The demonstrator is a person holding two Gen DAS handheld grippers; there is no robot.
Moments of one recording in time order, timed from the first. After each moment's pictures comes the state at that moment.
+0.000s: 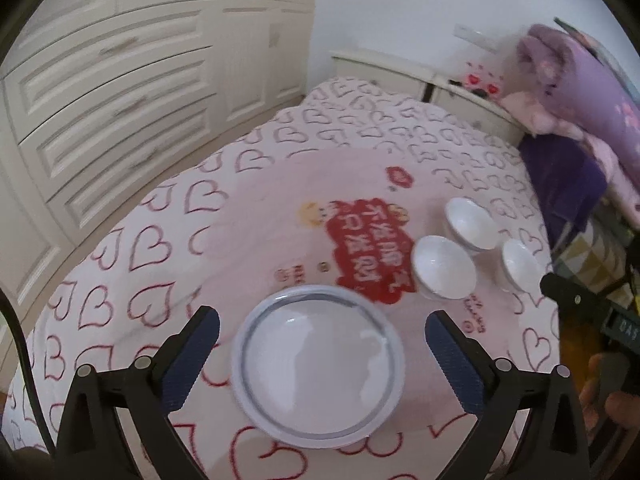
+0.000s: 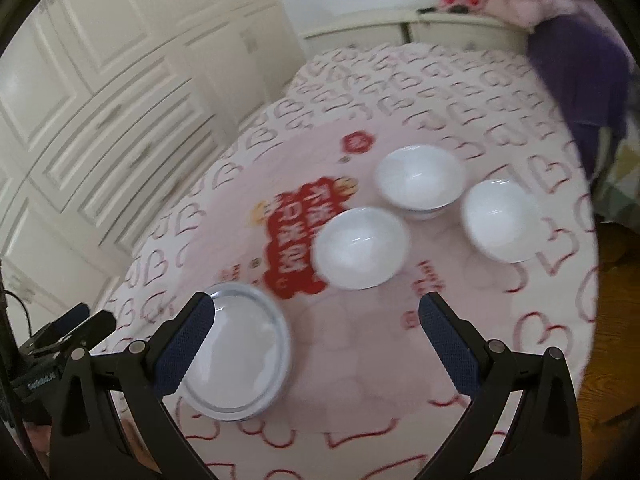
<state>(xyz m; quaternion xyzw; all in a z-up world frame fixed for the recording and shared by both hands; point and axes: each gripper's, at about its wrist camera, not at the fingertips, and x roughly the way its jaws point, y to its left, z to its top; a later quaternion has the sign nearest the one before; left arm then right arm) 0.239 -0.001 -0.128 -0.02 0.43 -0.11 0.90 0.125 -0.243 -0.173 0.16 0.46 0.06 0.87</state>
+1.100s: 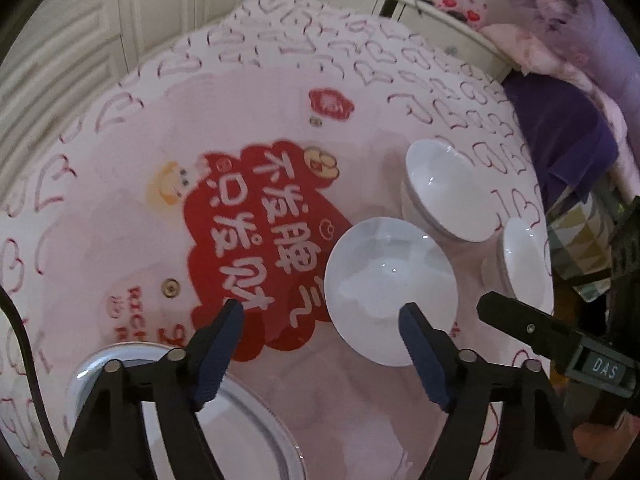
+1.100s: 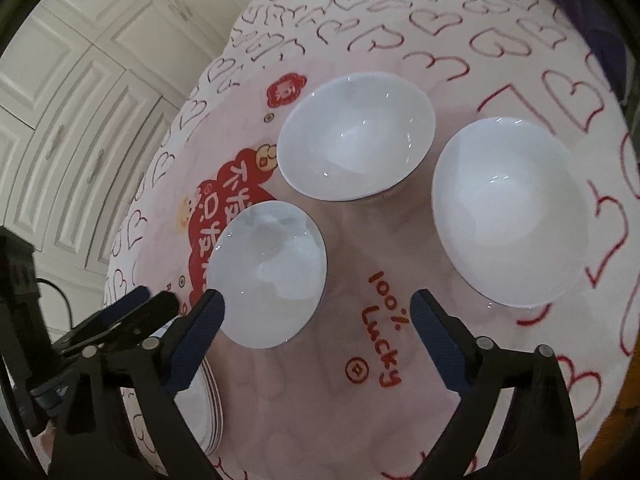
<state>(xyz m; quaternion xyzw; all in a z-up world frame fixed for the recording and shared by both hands) 0.472 -0.145 -0.277 -0.03 0.56 -0.18 0.81 0.234 -0.304 -0.306 0.25 0.56 0.08 0.78</state>
